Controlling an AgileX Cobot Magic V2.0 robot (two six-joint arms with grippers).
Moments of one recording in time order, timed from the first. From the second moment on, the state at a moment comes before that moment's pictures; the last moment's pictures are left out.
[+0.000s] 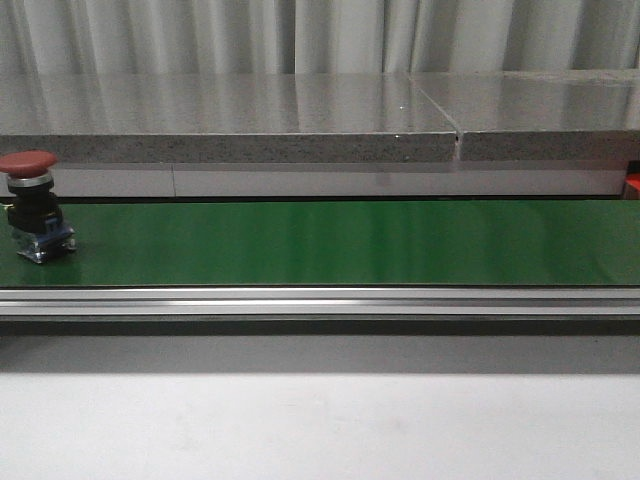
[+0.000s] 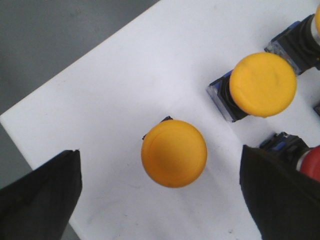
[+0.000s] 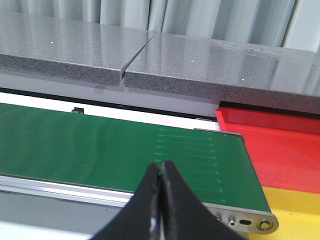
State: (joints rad) left arm 0.58 1.53 -0.93 0.19 0.63 -0.43; right arm 0.01 -0.01 0.03 -0.07 0.09 0.00
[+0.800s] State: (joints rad) left arm 0.58 1.69 -0.95 0.17 0.57 -0.45; right arm 0.01 -0.01 0.03 -0.07 0.09 0.00
